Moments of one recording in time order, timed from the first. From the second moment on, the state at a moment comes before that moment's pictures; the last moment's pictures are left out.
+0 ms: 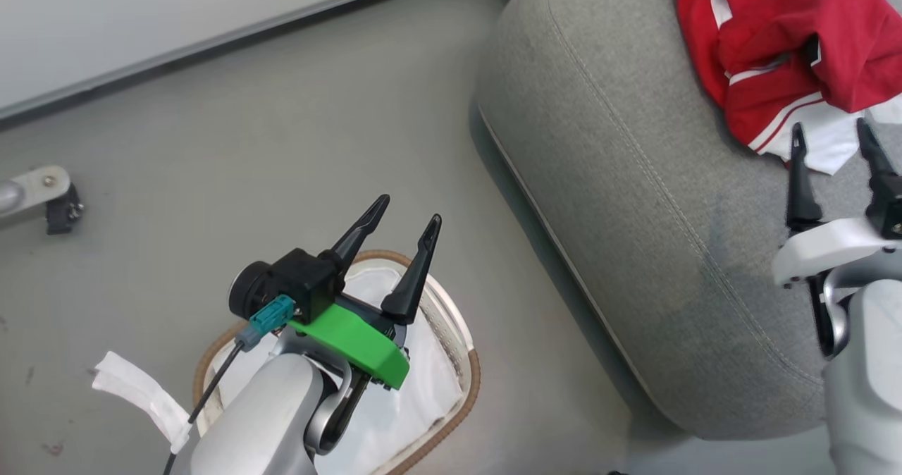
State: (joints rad) left arm -0.44 0.20 -0.65 0.31 -0.55 -0.13 -0.26; right arm -0.46 -0.12 -0.27 0.41 -0.11 0.13 -0.26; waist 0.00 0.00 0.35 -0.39
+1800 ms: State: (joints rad) left arm -0.01 0.05 0.02 0.33 -0.30 -0.13 -0.26; right arm -0.15 -0.05 -0.03 0.37 0.07 0.13 -0.26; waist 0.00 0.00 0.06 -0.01
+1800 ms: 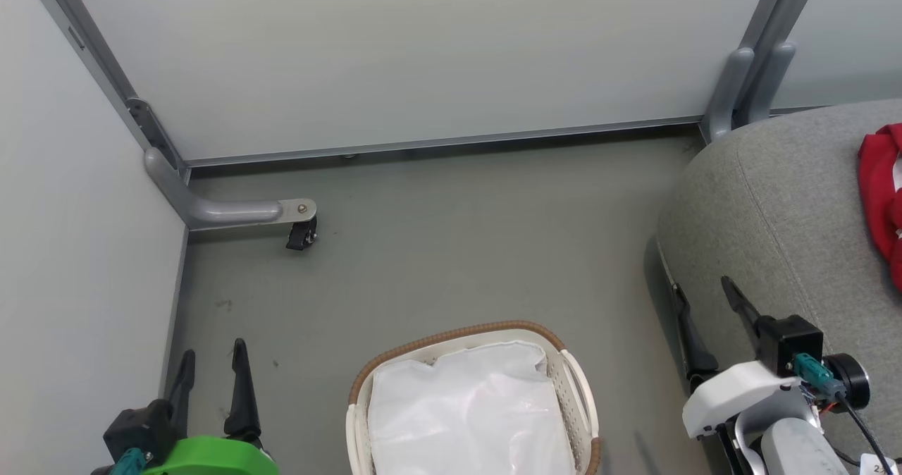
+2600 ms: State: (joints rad) left arm -0.01 0.04 0.04 0.35 -0.61 -0.13 -0.17; right arm -0.13 -0.04 -0.05 0.38 0.43 0.13 -0.17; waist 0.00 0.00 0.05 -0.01
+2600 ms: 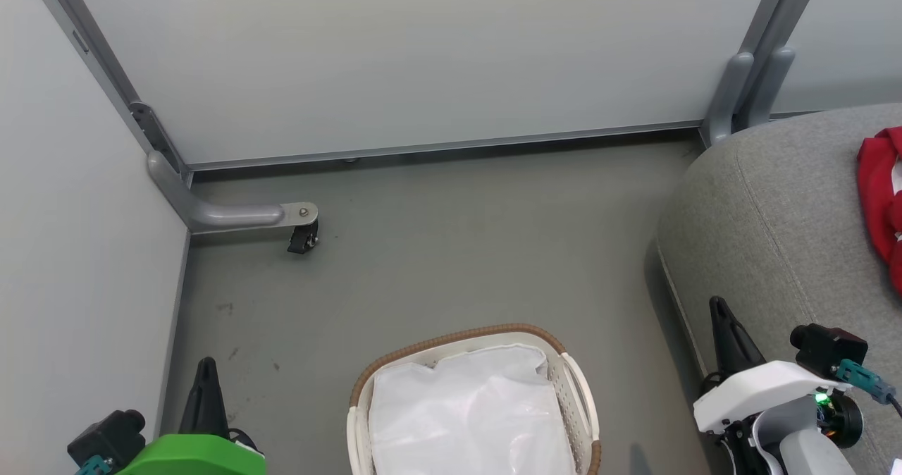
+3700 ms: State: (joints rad) left arm -0.04 0.04 0.07 0.30 -1.03 -0.13 -0.05; right arm -0.12 -0.04 -0.07 0.32 0.92 0.13 -0.05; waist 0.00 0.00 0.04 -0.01
